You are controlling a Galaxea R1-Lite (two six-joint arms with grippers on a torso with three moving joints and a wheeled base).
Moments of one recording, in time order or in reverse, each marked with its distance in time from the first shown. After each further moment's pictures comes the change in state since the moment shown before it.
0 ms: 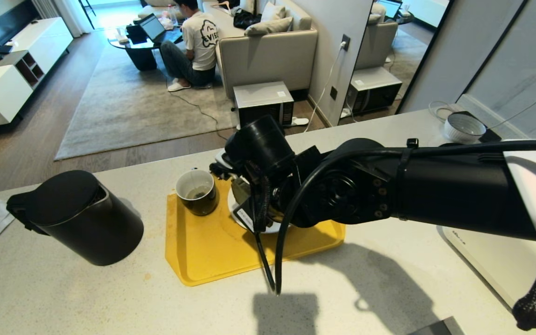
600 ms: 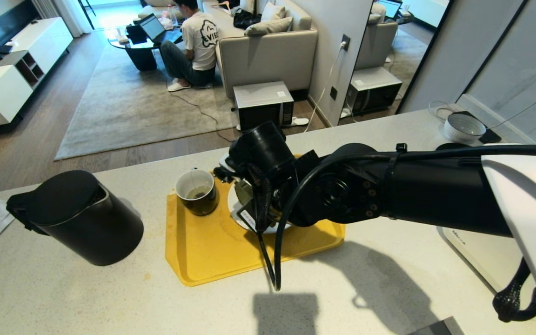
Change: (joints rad) left arm 0.000 0.000 0.000 0.000 0.000 0.000; right arm -0.021 0.023 -0.001 -0.008 0.009 -0.022
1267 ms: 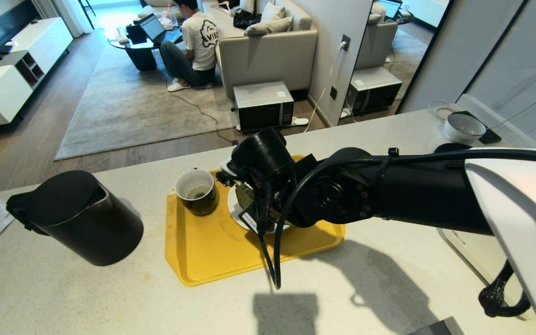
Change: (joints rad) left arm 0.000 0.000 0.000 0.000 0.000 0.000; right arm -0.018 0.025 0.000 -0.003 0.024 -0.013
